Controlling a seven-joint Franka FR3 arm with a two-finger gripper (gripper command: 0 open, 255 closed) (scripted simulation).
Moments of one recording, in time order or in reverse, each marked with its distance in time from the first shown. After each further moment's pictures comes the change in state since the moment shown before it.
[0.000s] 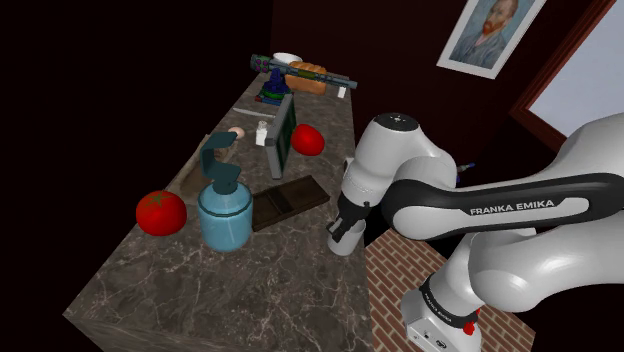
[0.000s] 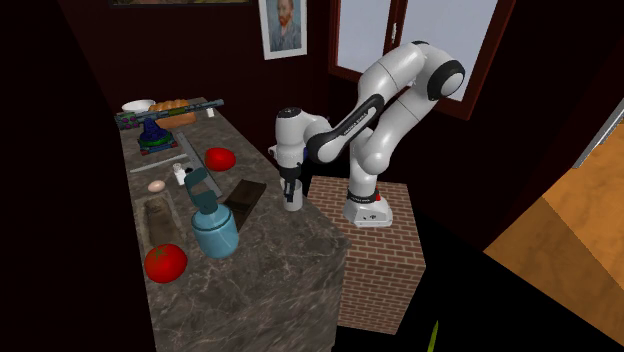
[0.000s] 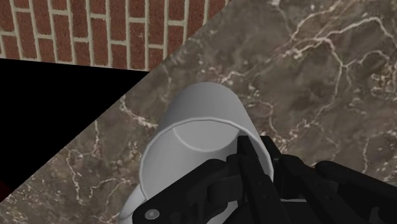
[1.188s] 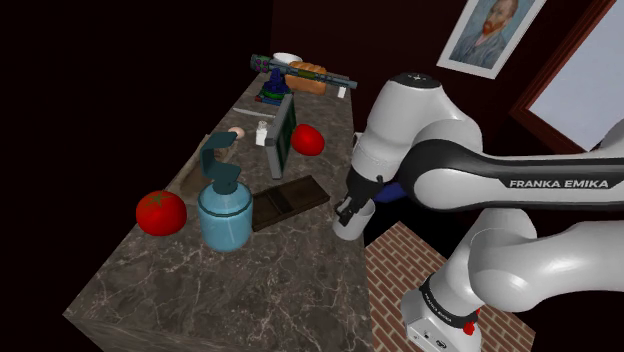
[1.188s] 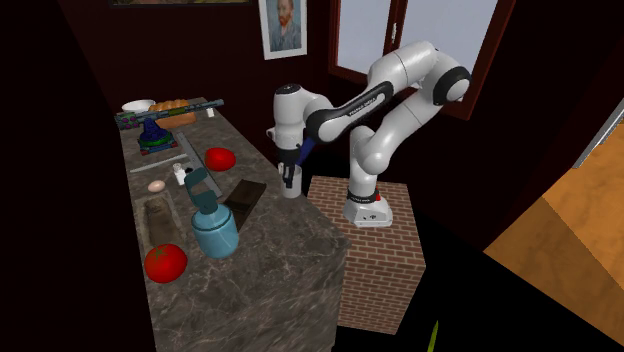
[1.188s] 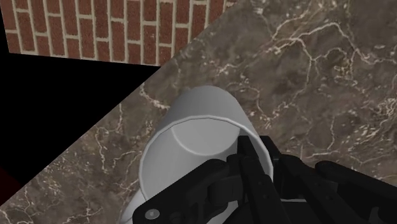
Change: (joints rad) arm -0.007 -0.112 -0.045 0.117 -0.034 -0.227 -0.004
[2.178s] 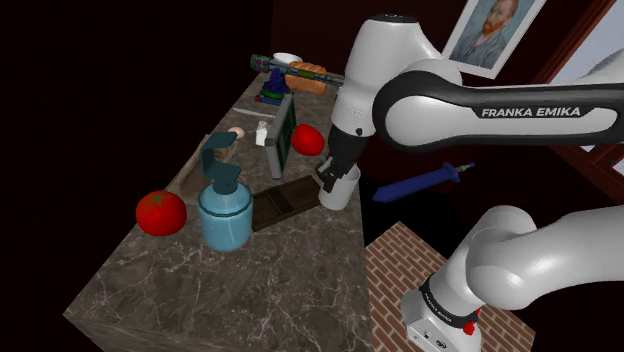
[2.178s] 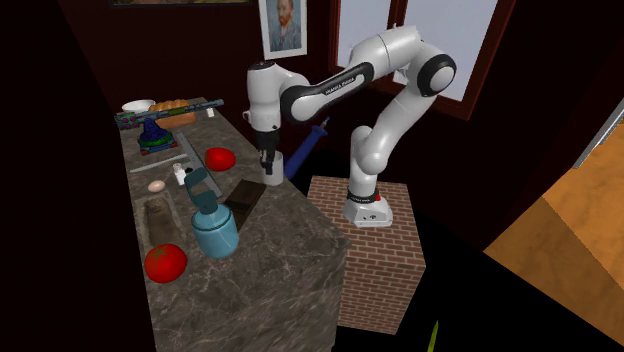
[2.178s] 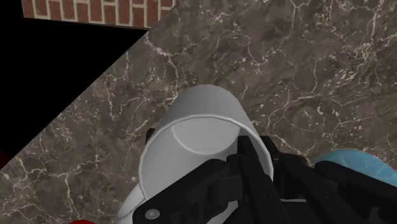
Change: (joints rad) arm -0.074 0.194 -0.023 0.278 -0.069 -0.082 -0.015
